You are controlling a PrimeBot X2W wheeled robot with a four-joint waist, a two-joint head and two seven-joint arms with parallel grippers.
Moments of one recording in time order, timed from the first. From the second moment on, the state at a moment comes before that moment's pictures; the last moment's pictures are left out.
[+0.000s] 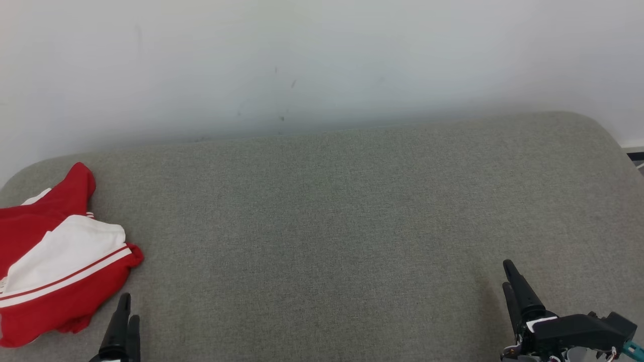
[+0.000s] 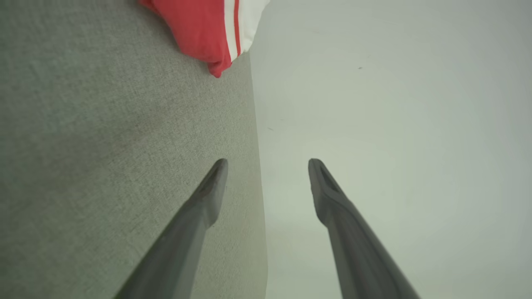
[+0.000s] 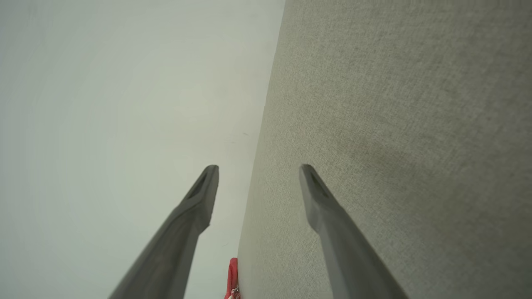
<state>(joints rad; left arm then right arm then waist) -0.05 0.03 0.06 0.34 -1.52 -0.11 0.06 -0.05 -0.04 -0.06 0.34 1.51 0.10 0.06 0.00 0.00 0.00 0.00</state>
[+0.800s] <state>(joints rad) -0.05 0.07 0.01 0.30 -1.13 -0.03 -0.03 -0.12 -0.09 0.07 0.34 1.10 0.02 -0.03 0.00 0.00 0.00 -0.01</state>
